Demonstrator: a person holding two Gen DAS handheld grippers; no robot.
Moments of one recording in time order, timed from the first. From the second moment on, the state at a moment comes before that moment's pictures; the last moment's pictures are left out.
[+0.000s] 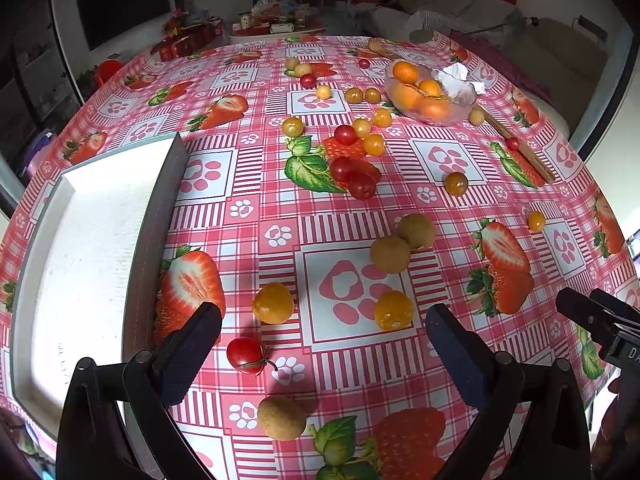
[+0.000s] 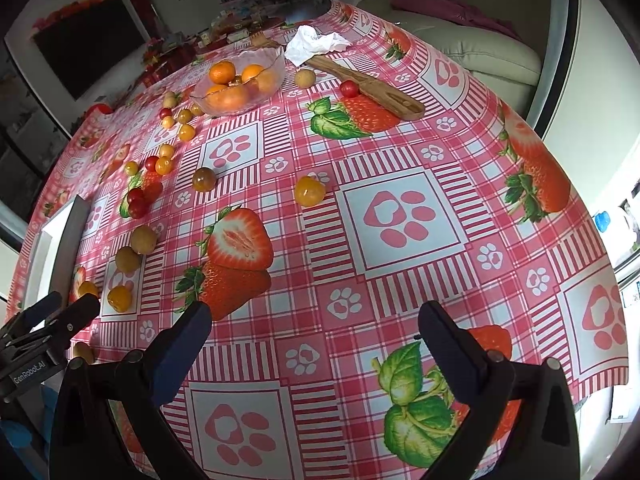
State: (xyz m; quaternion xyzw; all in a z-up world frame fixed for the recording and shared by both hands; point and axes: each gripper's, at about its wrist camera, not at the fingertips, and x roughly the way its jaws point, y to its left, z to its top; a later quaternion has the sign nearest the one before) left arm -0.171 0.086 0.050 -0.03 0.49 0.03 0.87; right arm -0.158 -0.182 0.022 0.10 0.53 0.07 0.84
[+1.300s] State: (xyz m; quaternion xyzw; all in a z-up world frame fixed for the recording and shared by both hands) left arm -0.118 0.041 0.026 0.02 0.49 -0.04 0.87; right arm -0.085 -0.153 0.008 -0.01 0.51 0.07 0.86
